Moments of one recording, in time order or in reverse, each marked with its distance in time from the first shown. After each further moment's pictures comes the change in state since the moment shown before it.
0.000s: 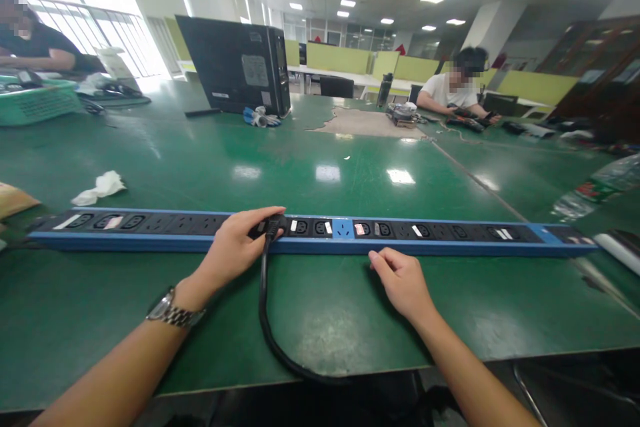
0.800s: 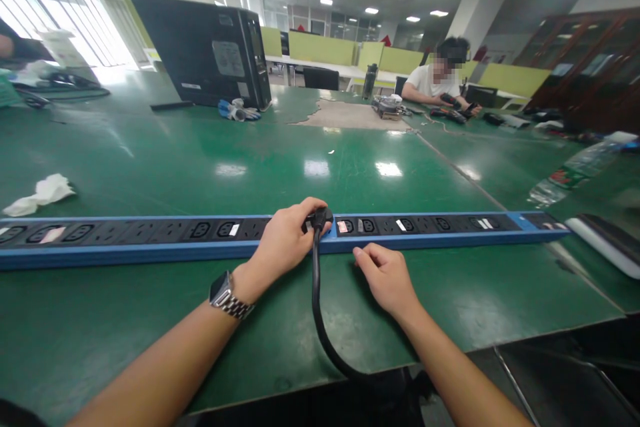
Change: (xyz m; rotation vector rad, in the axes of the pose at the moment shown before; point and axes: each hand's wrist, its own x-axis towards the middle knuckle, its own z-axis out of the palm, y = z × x) left_hand 0.045 0.076 0.067 -0.146 -0.102 0.028; right_hand 0.004 -0.002 -0.001 0.061 0.024 0.030
